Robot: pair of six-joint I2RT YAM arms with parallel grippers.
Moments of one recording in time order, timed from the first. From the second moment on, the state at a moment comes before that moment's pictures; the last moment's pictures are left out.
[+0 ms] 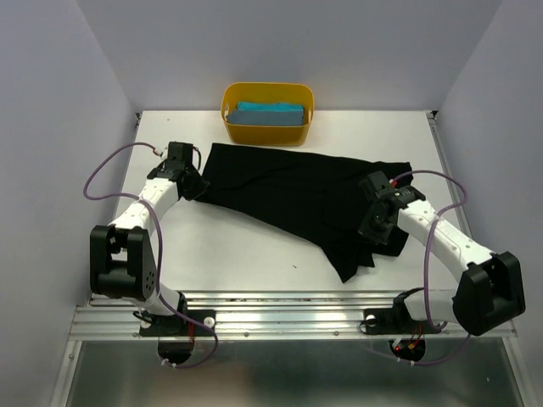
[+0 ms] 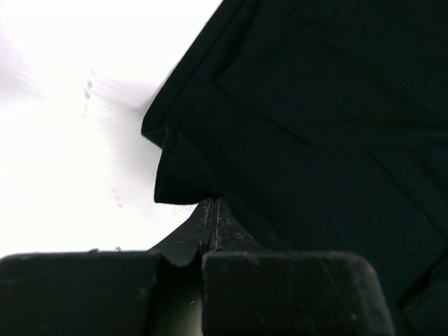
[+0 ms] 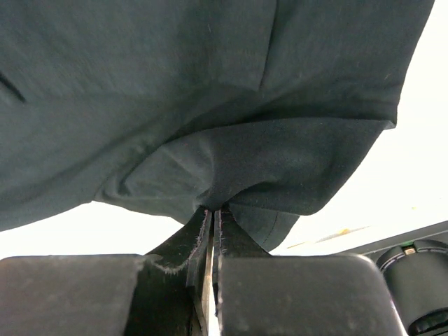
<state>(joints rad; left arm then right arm) -0.12 1.48 1.03 -0.47 -0.10 -0.69 0.38 1.27 0.91 -0.99 0.18 0.92</state>
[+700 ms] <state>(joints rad) -0.12 1.68 1.20 -0.48 -0.10 -0.71 0.32 1.45 1.22 -1.02 0.31 0.83</state>
